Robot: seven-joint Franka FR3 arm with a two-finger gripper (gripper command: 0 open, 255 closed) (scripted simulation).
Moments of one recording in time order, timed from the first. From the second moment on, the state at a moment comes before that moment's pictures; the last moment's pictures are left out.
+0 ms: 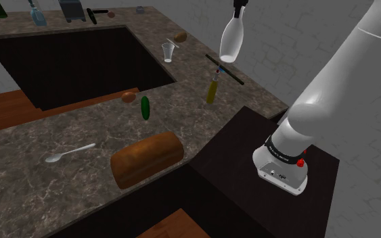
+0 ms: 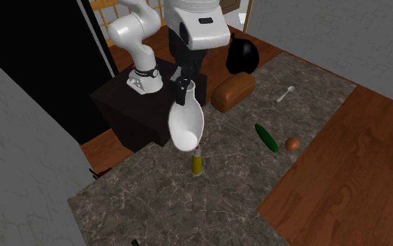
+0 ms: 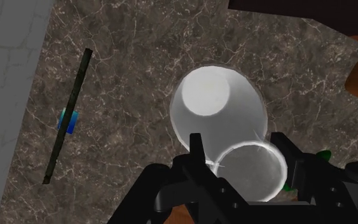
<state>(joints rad) -0.18 0.02 -0.36 -1.71 -0.07 1.67 -0.67</state>
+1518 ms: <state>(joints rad) 0.08 0.00 -0.07 -1.71 -0.04 1.62 -0.12</state>
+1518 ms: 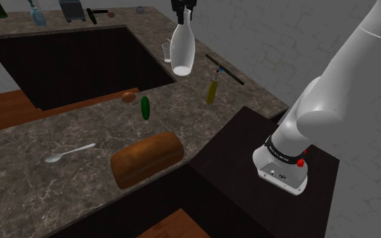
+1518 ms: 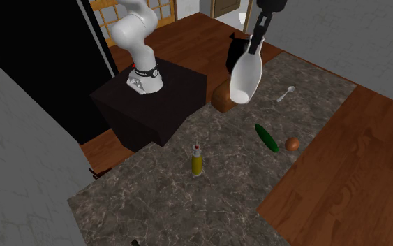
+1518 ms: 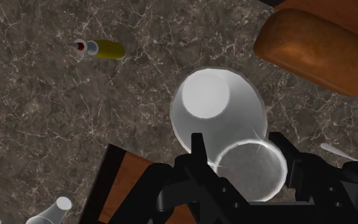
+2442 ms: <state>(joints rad) 0.13 0.06 -0.02 -1.76 -0.03 1.73 -0.02</state>
